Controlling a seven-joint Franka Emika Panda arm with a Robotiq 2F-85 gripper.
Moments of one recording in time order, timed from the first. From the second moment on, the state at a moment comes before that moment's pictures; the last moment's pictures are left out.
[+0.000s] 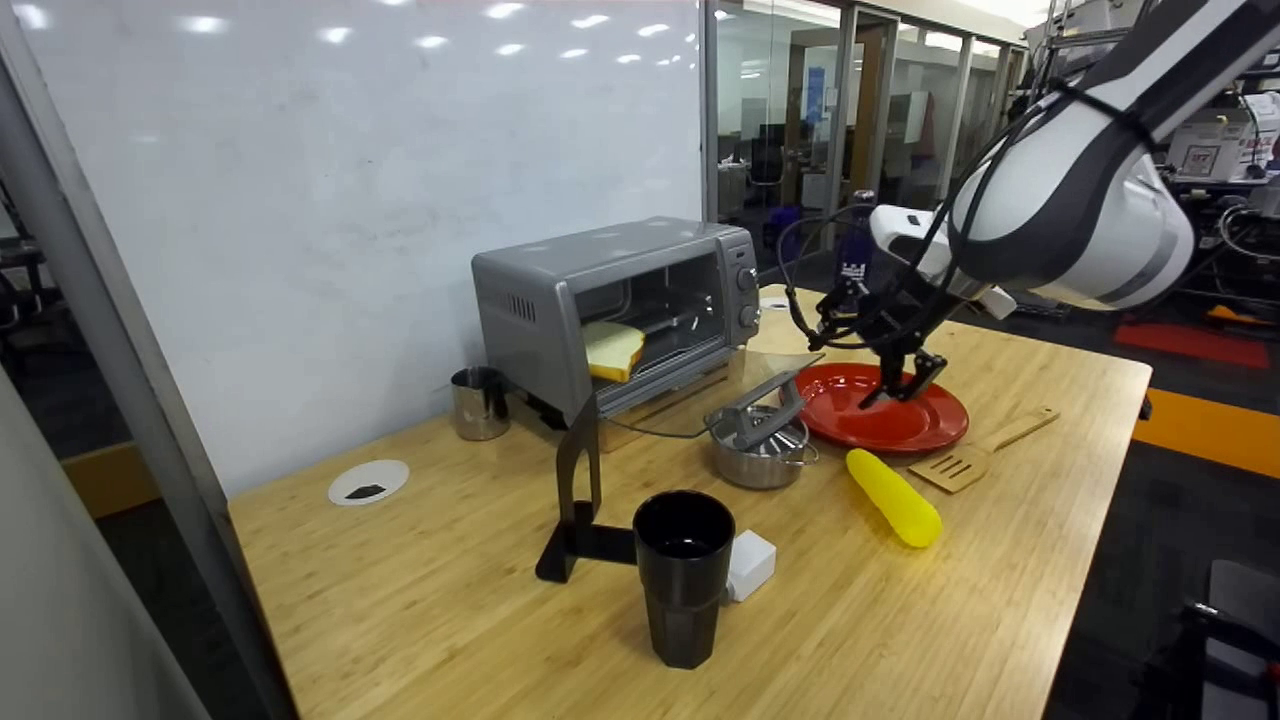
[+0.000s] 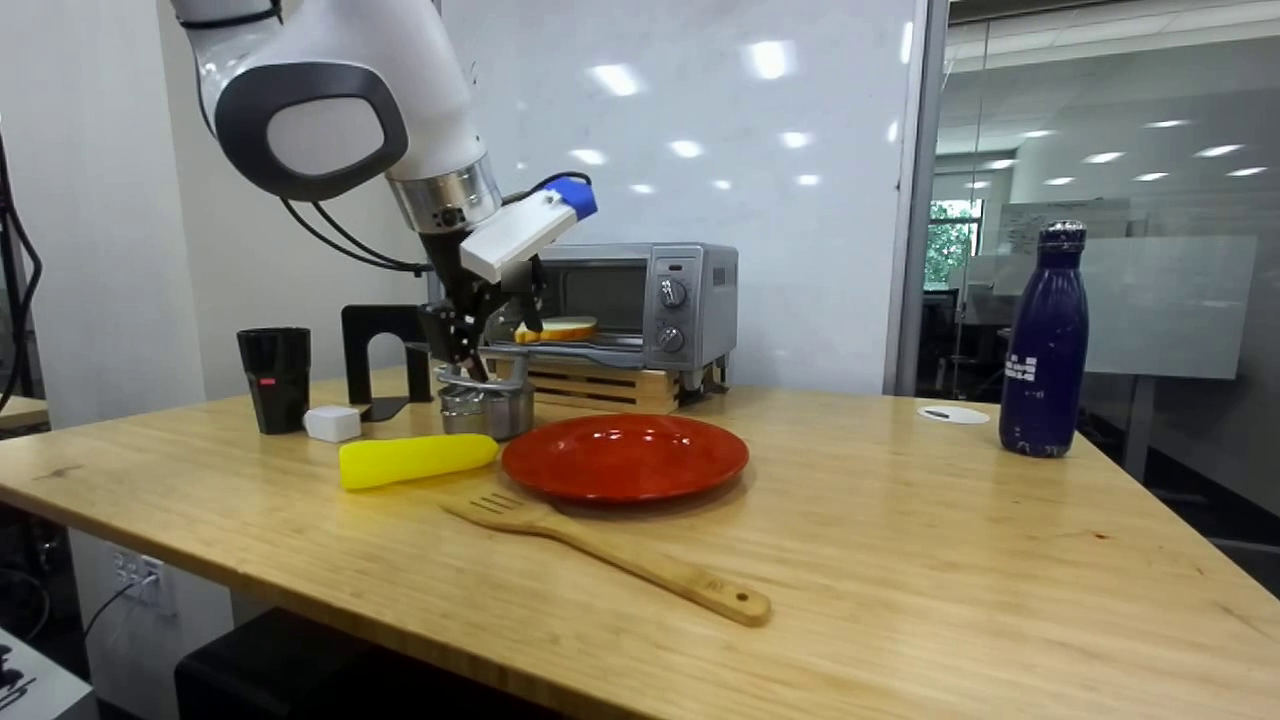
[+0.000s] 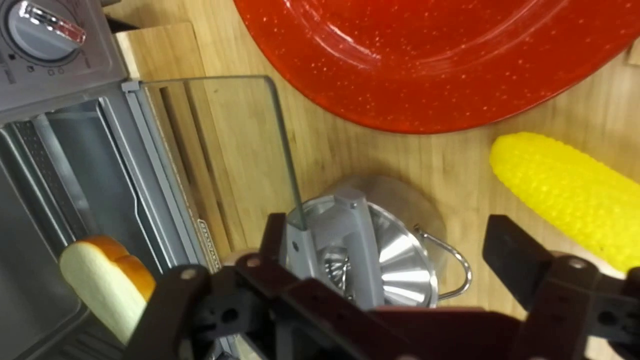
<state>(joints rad) -1.30 0.14 1.28 -2.60 0.47 3.20 -1.97</state>
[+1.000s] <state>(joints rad) -1.30 0.16 1.22 -2.74 0.44 3.29 -1.98</state>
